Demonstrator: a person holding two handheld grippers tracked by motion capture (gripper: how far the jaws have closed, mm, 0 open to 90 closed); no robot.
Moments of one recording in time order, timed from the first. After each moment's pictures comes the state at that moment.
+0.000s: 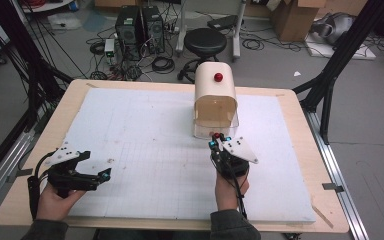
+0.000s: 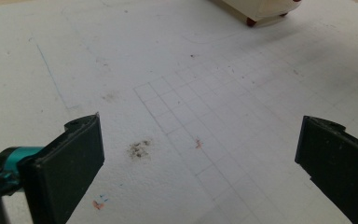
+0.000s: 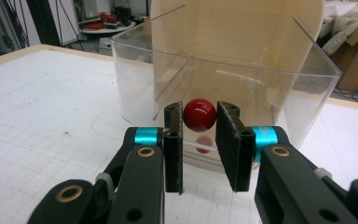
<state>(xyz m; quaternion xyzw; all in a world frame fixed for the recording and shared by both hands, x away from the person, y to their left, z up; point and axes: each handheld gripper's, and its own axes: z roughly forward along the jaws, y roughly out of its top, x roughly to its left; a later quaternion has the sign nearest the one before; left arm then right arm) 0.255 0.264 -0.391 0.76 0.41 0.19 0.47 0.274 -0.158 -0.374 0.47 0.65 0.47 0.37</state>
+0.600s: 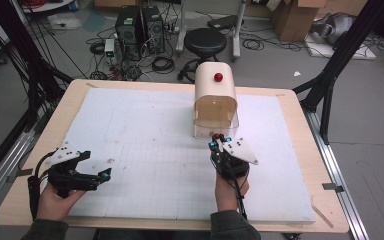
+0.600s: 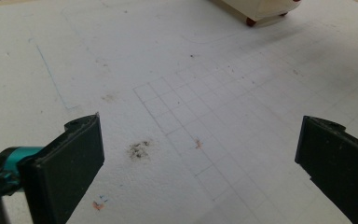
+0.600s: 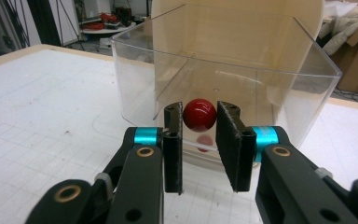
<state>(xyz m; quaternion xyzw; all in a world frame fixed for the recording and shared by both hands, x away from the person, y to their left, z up) 0.256 0.264 -0.391 0.76 0.41 0.19 0.47 0.272 -0.158 -0.375 0.47 0.65 0.47 0.37</state>
